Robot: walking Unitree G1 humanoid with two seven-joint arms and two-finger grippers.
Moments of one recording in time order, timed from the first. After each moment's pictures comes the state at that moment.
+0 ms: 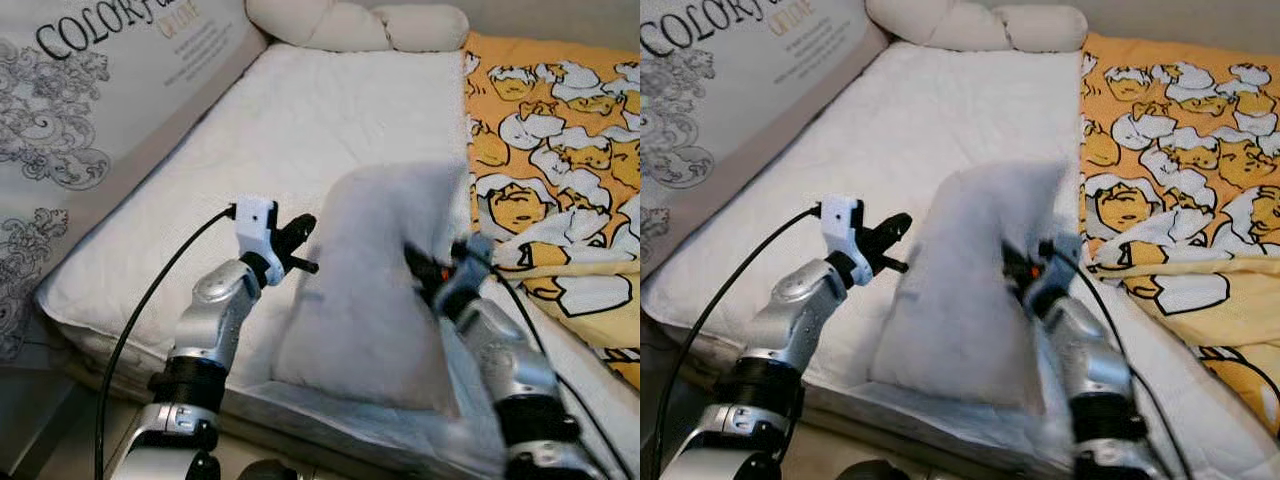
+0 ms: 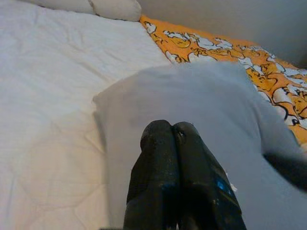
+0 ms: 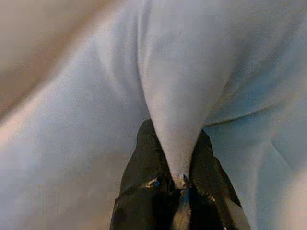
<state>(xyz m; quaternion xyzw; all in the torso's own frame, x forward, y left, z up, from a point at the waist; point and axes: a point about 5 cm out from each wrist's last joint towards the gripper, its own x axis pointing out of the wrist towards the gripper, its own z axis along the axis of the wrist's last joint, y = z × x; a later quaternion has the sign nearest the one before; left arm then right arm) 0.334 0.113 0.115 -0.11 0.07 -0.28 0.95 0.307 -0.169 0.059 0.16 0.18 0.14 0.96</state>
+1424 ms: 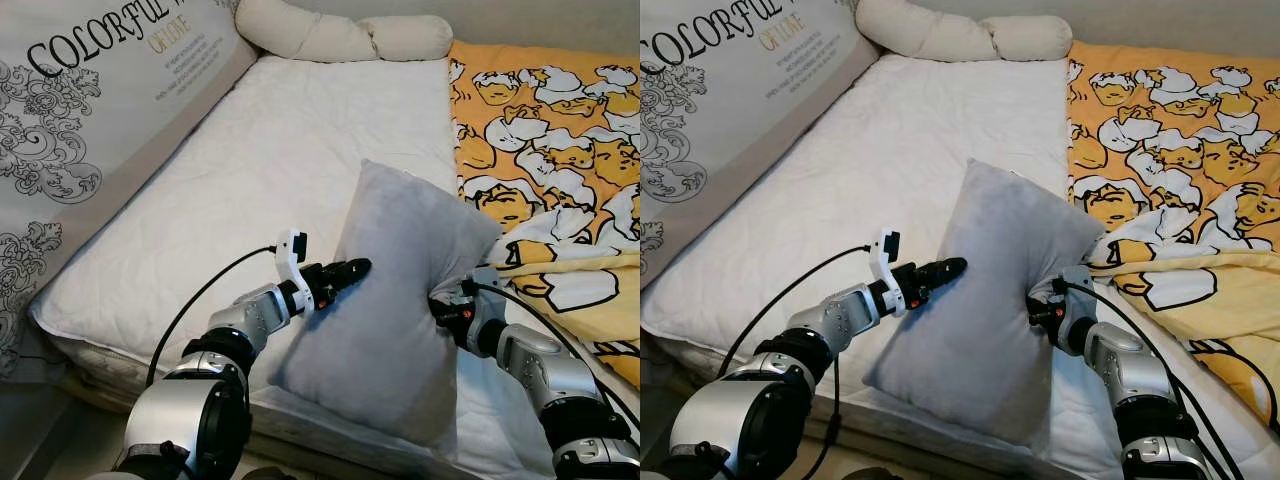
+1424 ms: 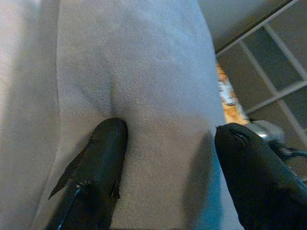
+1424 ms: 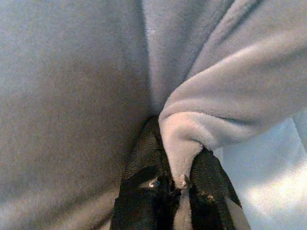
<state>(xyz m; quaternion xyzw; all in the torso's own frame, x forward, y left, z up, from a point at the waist) 0.326 0.066 0.063 -0.34 0.24 -0.41 0.81 0.287 -0.206 0.032 0.08 0.30 0.22 0.93</state>
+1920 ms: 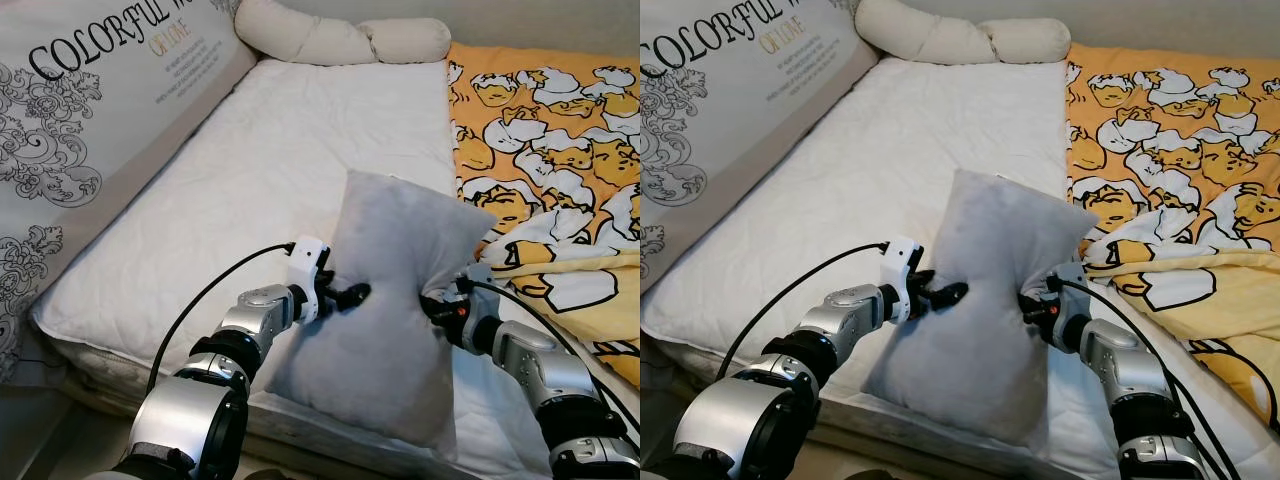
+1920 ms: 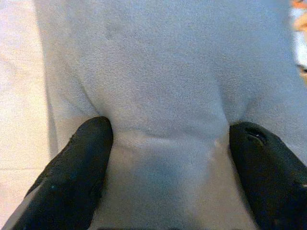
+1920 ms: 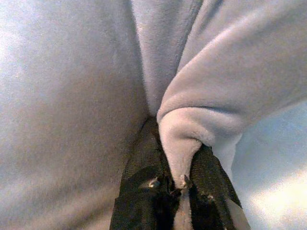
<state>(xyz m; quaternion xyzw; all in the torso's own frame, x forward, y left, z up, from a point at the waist) 0.332 0.067 0.052 -0.07 0.26 -0.36 0.89 0.290 -0.197 0.038 0.09 0.29 0.24 0.92</state>
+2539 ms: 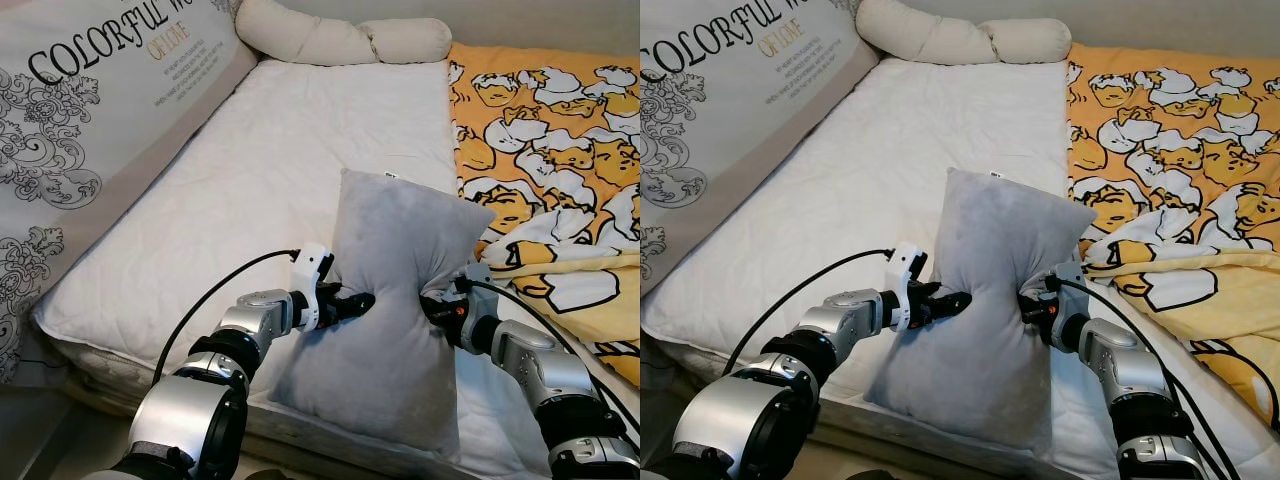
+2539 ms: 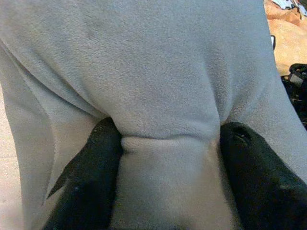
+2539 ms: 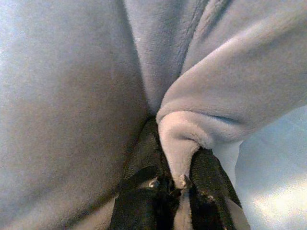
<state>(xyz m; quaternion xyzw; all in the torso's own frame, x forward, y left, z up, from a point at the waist) 0.321 0.059 0.049 -0.12 0.30 -0.43 0.84 0.290 -0.196 0.038 0.09 0.29 0.25 0.92</state>
